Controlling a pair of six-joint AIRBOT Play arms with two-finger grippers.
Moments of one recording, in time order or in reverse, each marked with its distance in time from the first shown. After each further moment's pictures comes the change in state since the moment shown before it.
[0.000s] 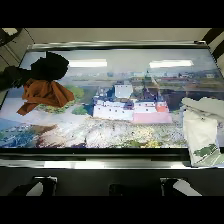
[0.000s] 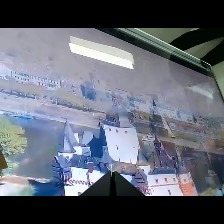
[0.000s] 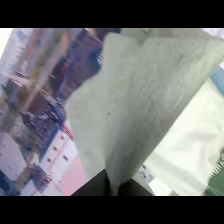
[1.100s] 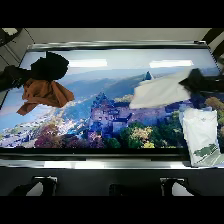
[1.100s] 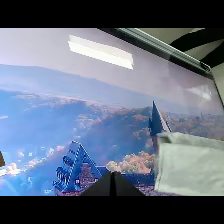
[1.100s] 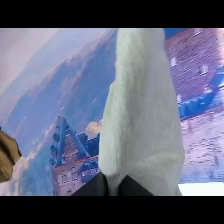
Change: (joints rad) left arm 0.000 -0.001 0.000 0.001 0.000 -0.023; right arm 0.554 -0.023 -0.285 0.303 -0.483 -0.266
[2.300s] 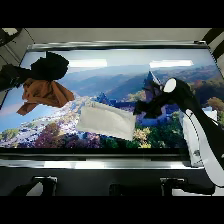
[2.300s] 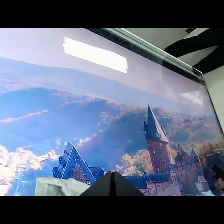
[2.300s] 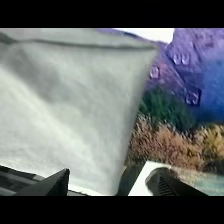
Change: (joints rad) left arm 0.000 0.014 0.000 -0.009 0.000 -0.035; right arm 0.534 -0.237 -0.155 -0.258 0.114 0.153
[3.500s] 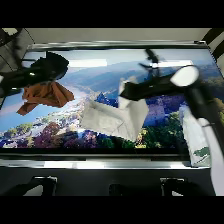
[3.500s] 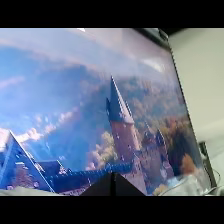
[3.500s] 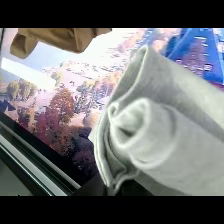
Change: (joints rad) left arm -0.177 -0.210 0.064 -0.105 0.121 0.014; right arm 0.211 0.168 0.158 0.268 -0.254 -0.154
